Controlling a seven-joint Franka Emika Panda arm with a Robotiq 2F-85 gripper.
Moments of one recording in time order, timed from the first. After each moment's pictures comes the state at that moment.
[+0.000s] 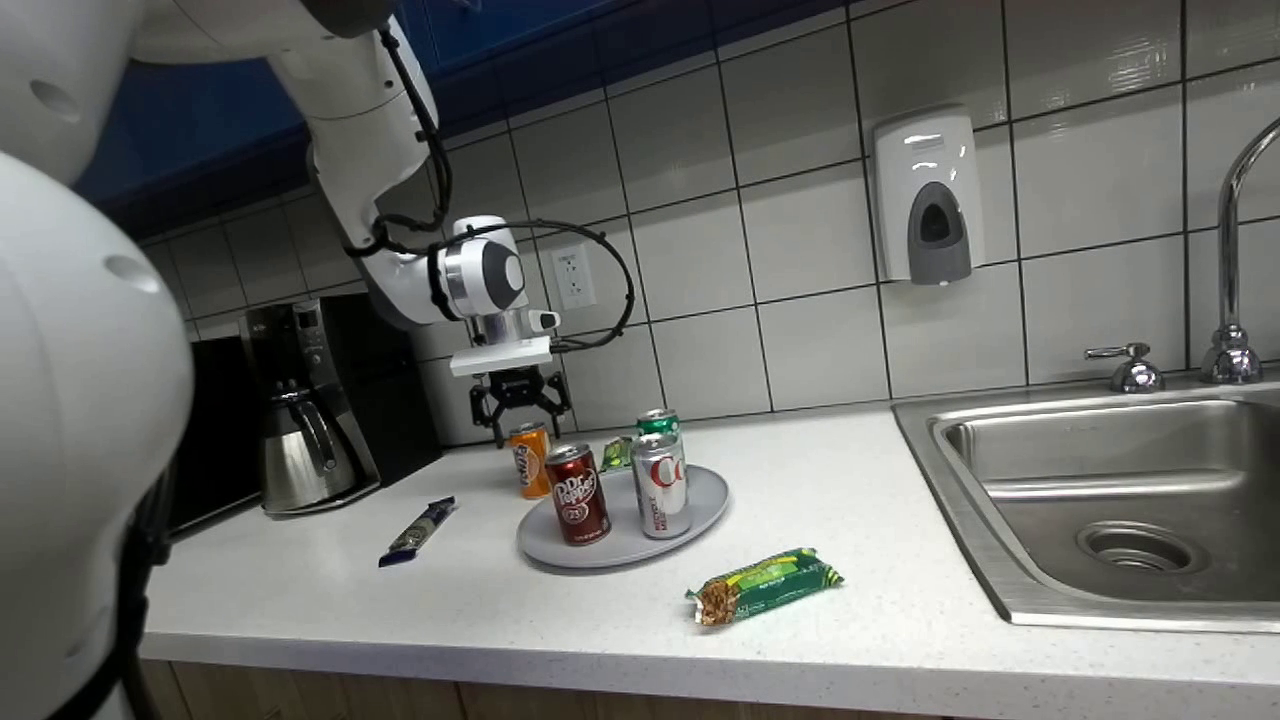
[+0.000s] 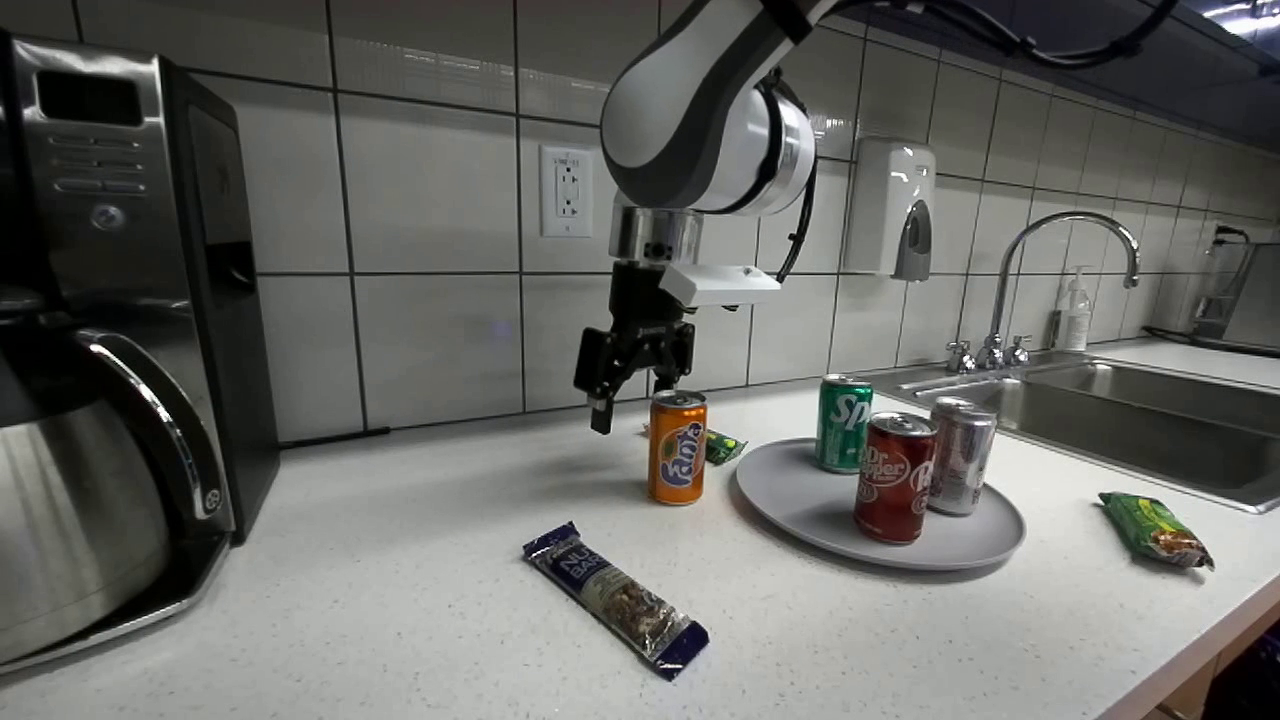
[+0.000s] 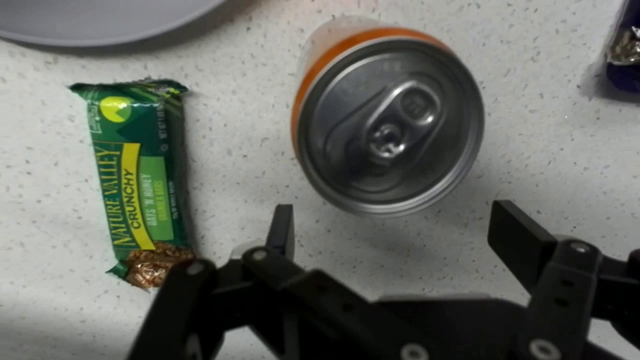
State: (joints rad) arm 0.18 0.54 0.13 -1.76 -0.05 2.41 -0.13
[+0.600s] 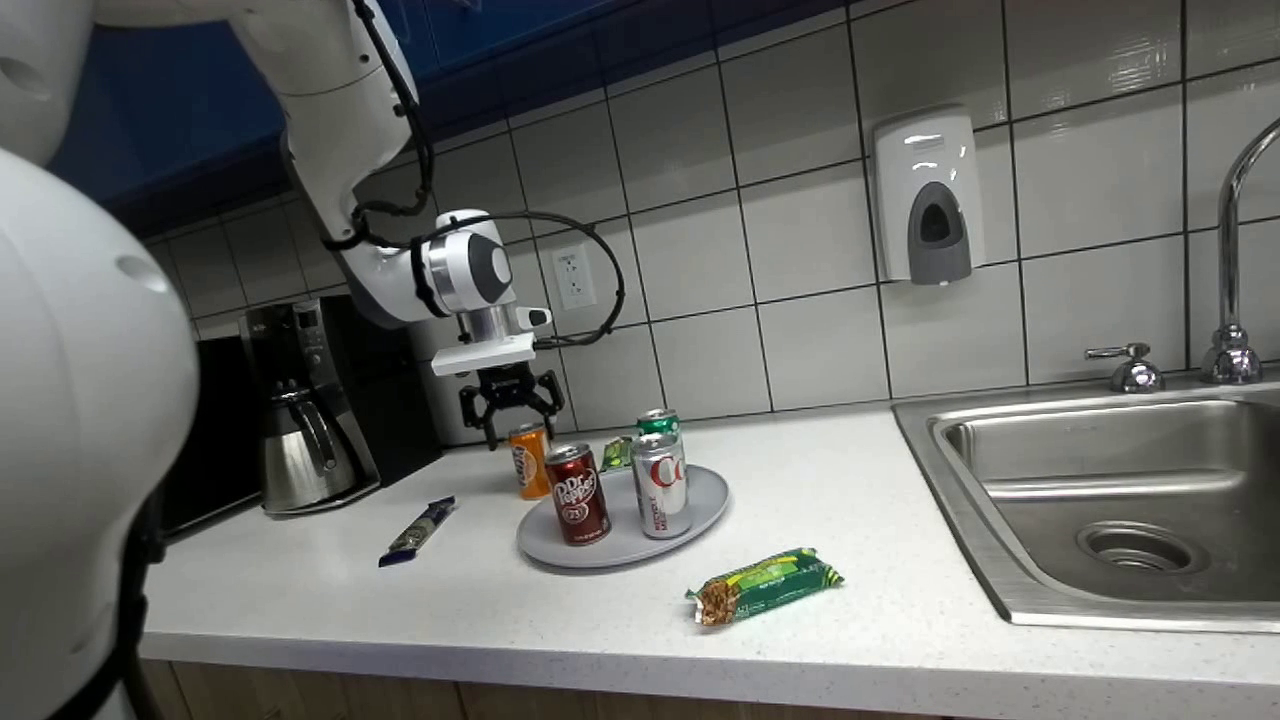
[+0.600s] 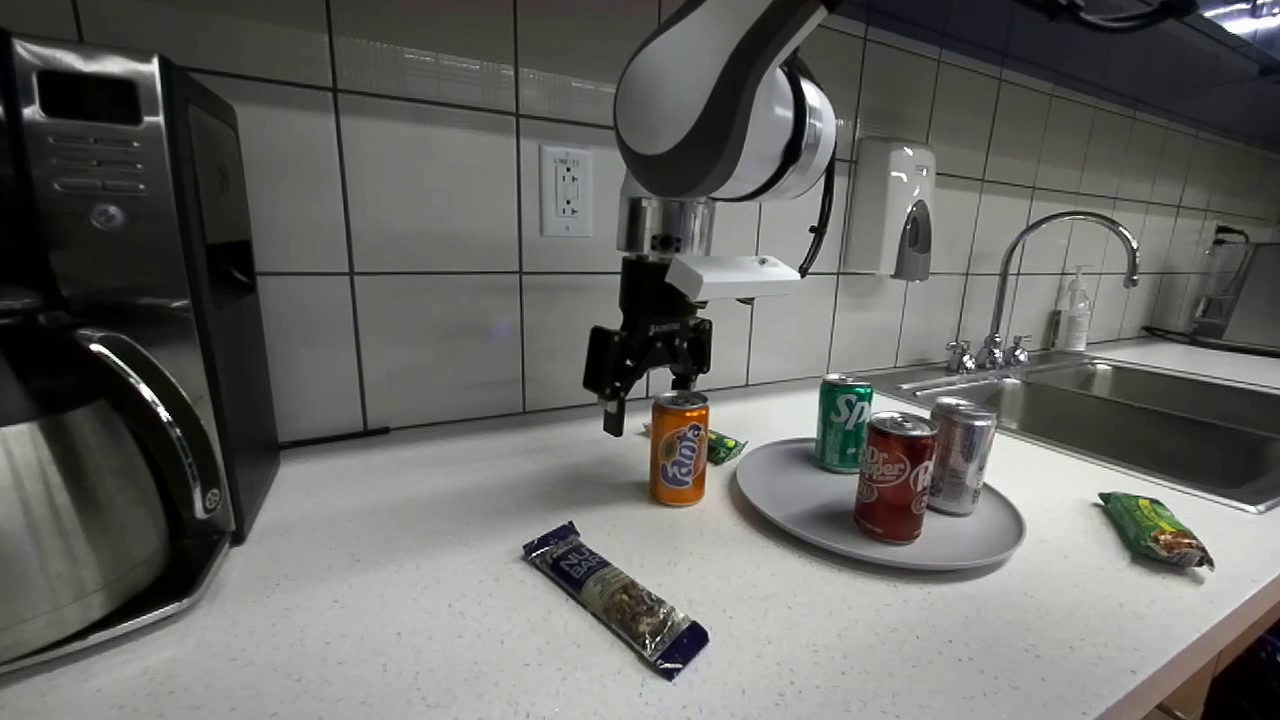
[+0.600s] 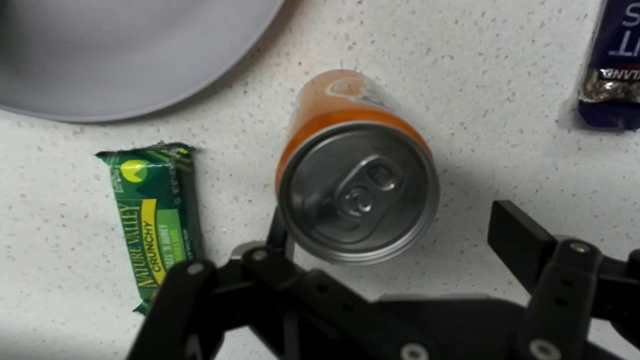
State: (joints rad) arm 0.20 0.47 0.11 -1.86 -0.09 2.41 -0.02
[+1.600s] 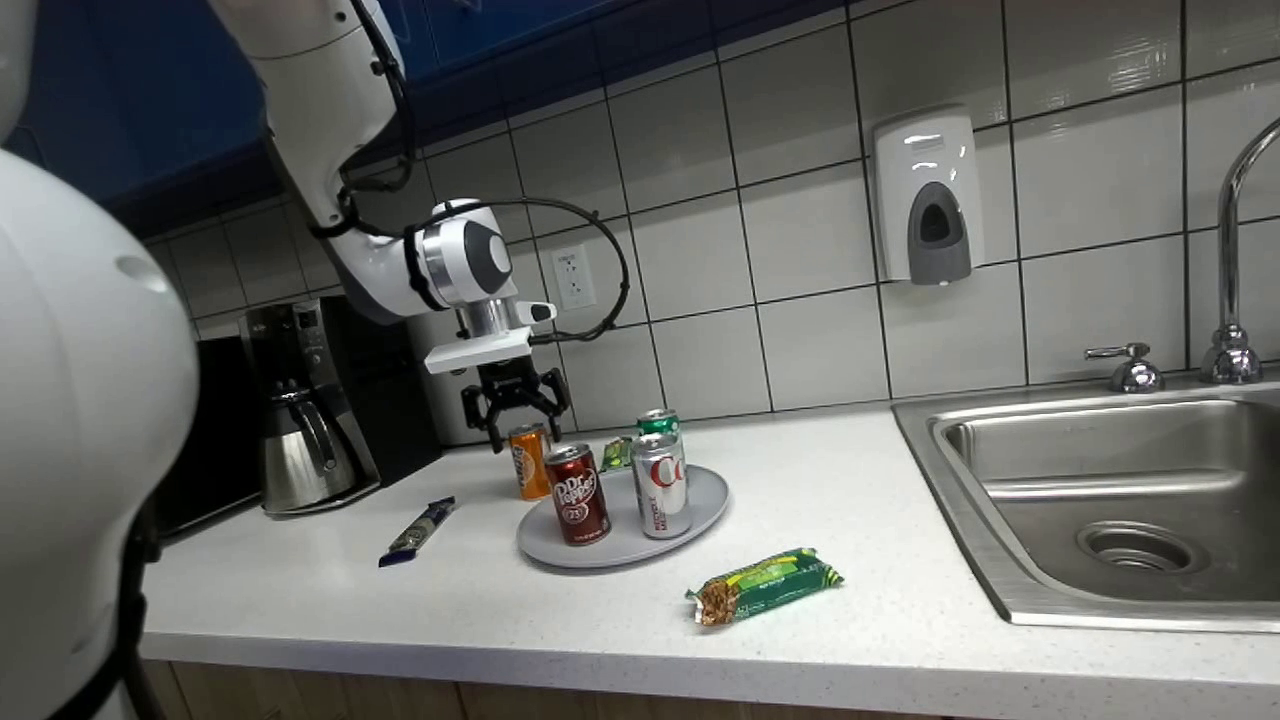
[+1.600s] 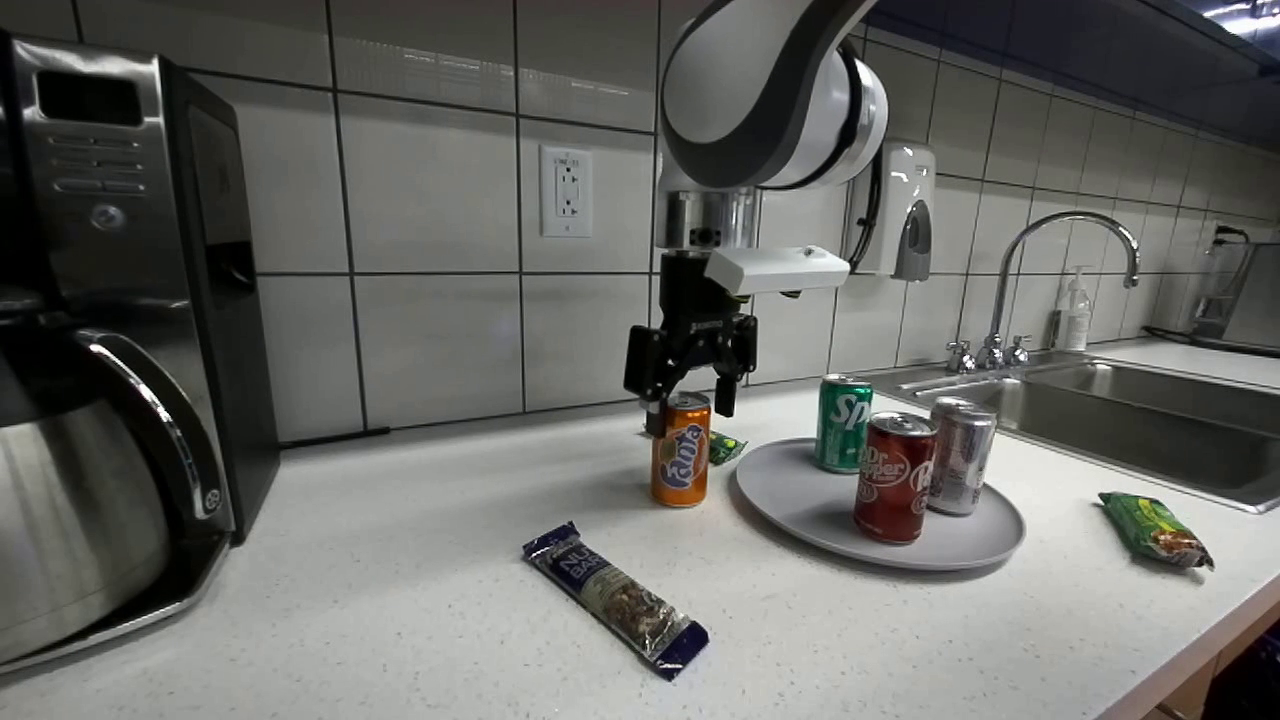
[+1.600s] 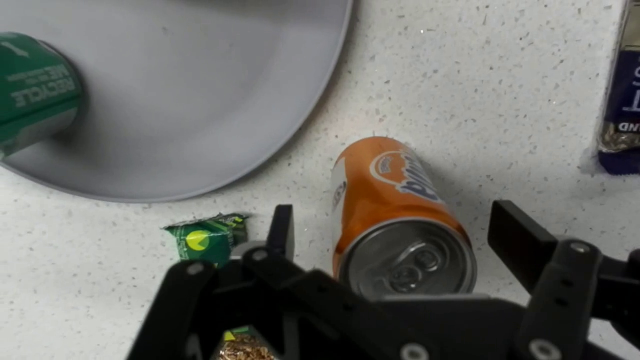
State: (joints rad) arm 0.20 0.37 0.08 -1.99 -0.10 2.41 0.06
